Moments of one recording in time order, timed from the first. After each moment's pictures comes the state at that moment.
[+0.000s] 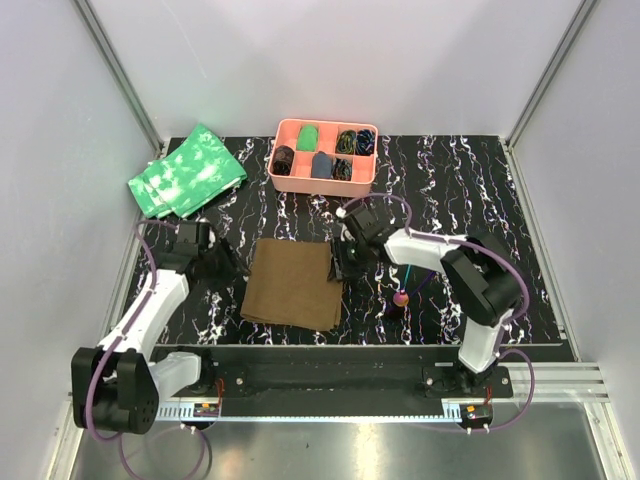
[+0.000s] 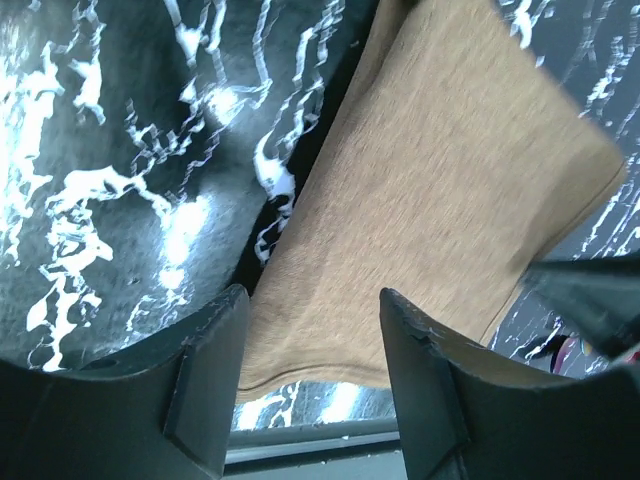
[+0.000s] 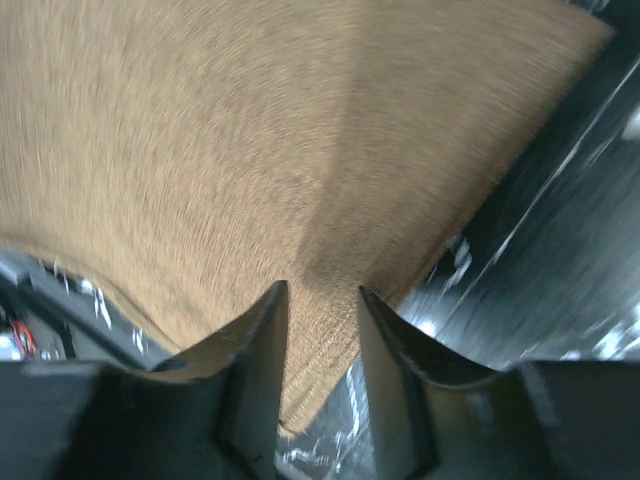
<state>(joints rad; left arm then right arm) -0.11 1.08 0.68 -0.61 0.18 -0.65 0.69 1.81 1.04 -0.25 -0.30 0.54</state>
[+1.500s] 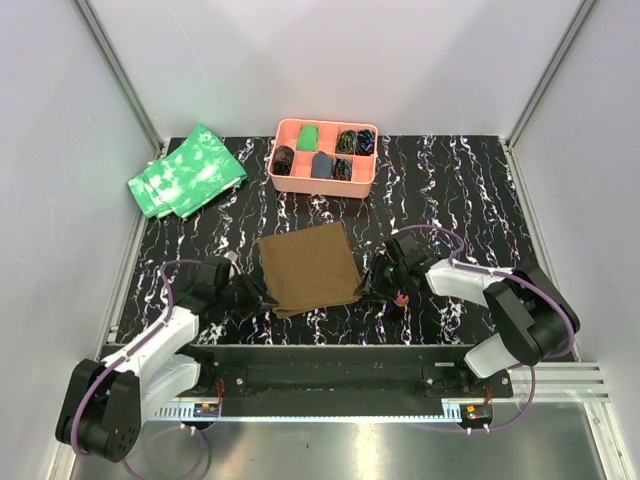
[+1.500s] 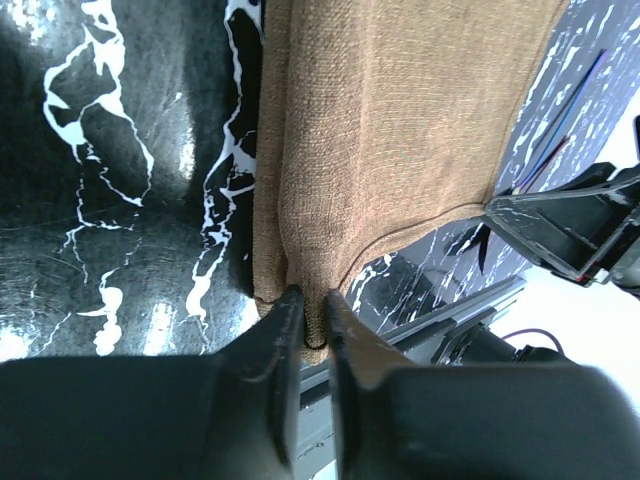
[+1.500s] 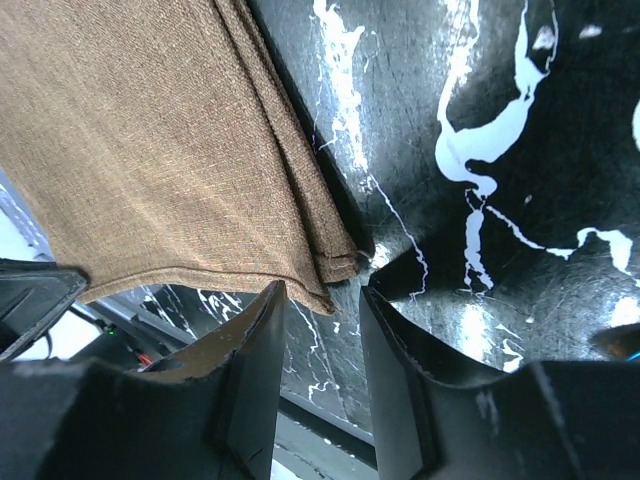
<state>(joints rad) -0.30 0.94 0.30 -0.24 0.41 -0.98 0.56 1.51 0.63 -0.11 -0.30 0.95</state>
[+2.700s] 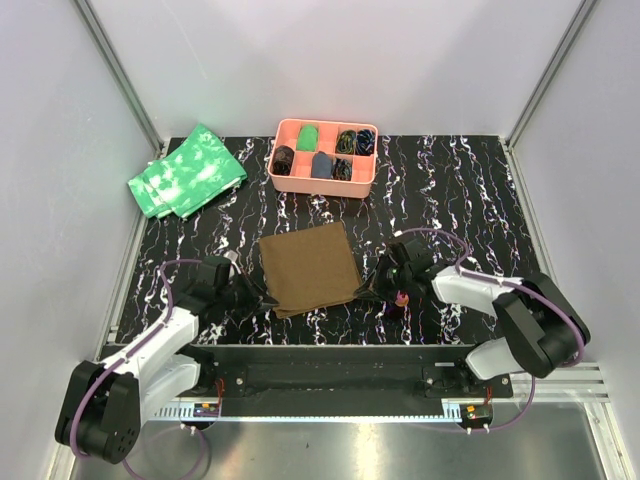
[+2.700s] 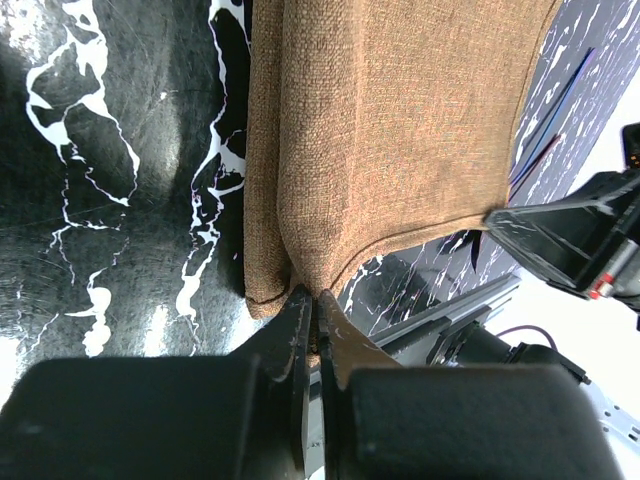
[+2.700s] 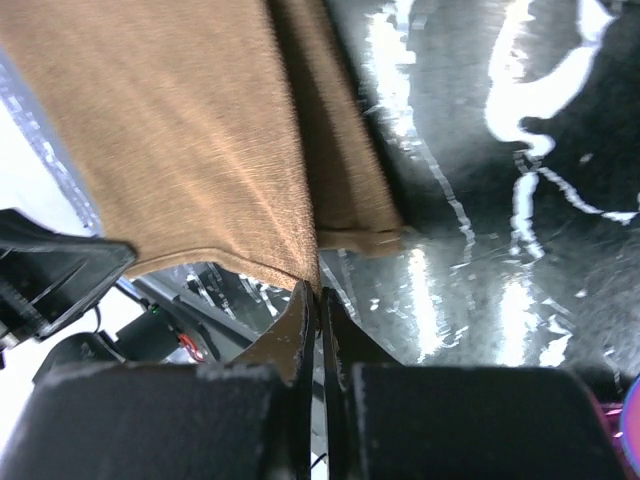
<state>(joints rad) -0.30 0.93 0.30 -0.23 0.41 -0.99 0.56 1.44 0.57 -0.02 -0.36 1.03</state>
